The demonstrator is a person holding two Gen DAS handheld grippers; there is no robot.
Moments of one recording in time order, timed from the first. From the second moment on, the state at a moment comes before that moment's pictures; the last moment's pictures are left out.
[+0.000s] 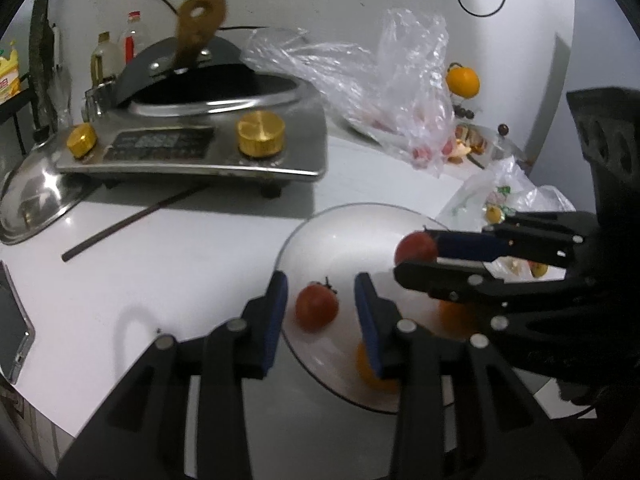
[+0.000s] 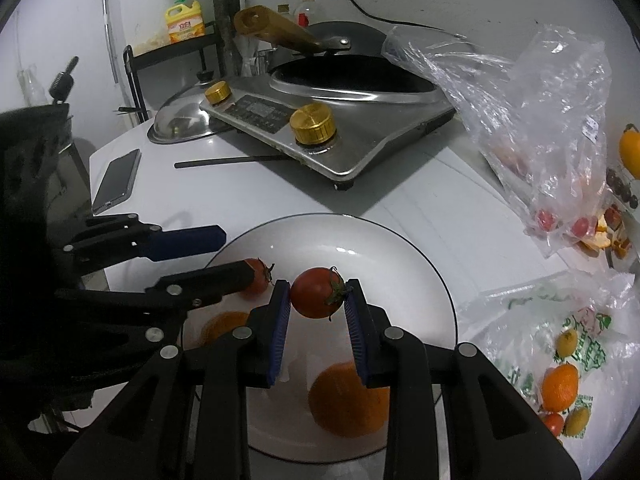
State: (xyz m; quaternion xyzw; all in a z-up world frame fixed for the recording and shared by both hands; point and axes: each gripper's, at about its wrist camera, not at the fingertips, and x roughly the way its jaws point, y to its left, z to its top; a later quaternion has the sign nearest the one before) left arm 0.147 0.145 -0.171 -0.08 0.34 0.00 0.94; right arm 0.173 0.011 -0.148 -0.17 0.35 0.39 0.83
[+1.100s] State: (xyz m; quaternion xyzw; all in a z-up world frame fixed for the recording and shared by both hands) left arm 0.146 0.195 -0.180 -0.09 0.33 0.05 0.94; right arm 0.206 0.066 -0.171 -0.18 0.40 0.37 0.82
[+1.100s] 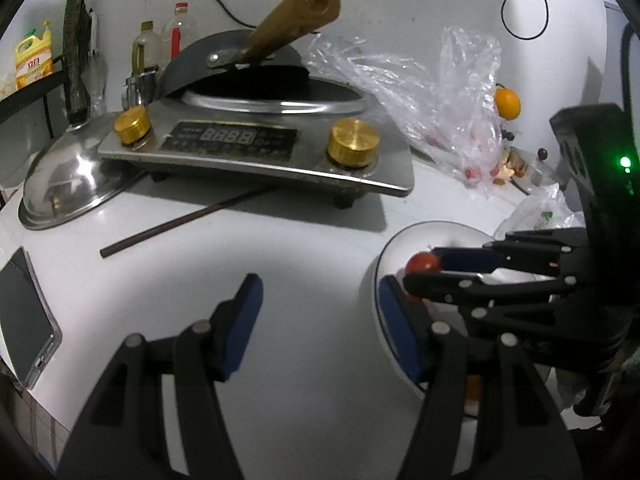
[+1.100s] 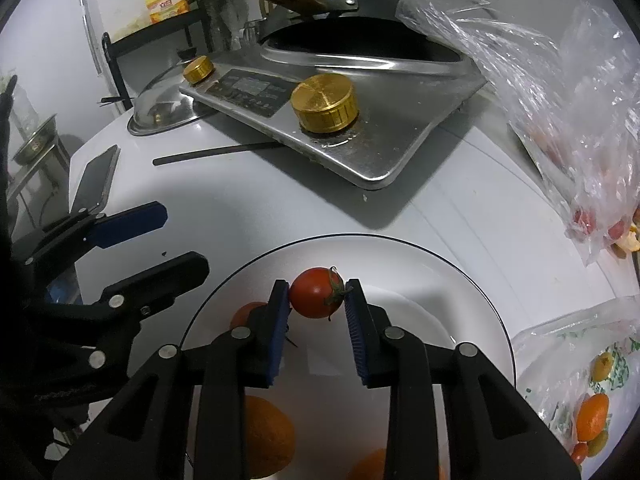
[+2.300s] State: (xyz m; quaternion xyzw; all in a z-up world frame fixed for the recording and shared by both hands) left arm 0.122 0.113 -0.138 -0.05 0.30 0.05 0.95; right arm 0.160 -0.036 -0.121 -0.14 0.34 0.35 0.86
